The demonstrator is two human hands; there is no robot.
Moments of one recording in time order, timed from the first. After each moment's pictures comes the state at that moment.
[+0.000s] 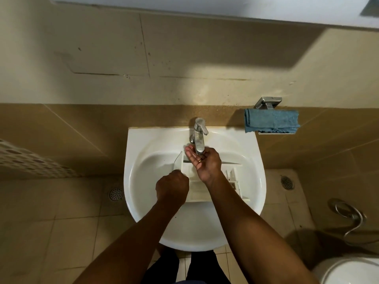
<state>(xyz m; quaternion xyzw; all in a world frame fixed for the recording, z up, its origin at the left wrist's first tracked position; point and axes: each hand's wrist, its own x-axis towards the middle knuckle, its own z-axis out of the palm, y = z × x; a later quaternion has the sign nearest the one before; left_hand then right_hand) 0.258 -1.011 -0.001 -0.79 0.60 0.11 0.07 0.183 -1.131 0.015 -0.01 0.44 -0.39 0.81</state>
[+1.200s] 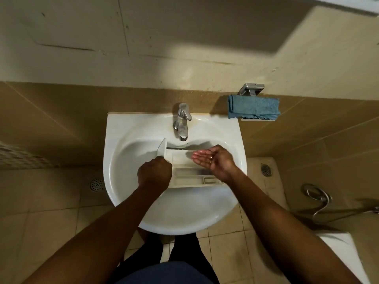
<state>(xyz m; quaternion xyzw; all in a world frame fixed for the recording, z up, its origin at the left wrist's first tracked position) 0.257 -1.013 0.009 -0.78 0.60 0.11 0.15 0.081 -1.130 0.031 -0.14 0.52 -0.23 0.81</state>
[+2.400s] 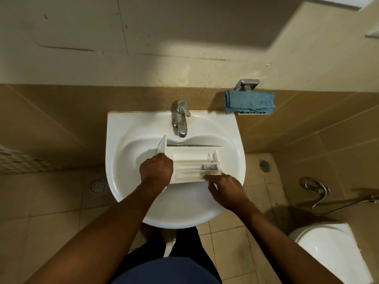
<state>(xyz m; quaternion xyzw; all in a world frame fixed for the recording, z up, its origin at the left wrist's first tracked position) 0.258 -1.011 0.032 -0.77 0.60 0.13 0.15 0.015 -1.036 0.037 -0.86 0.48 0.01 0.19</state>
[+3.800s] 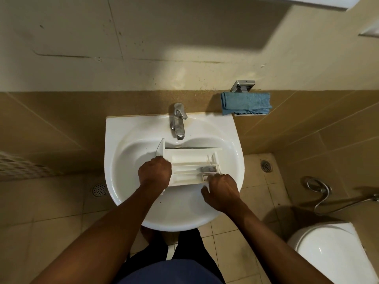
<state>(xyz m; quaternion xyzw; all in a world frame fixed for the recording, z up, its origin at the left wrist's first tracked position) 0.254 -1.013 0.033 -0.78 0.59 0.12 0.16 0.023 -1.034 0.011 -0.88 0.47 -0.01 0.08</state>
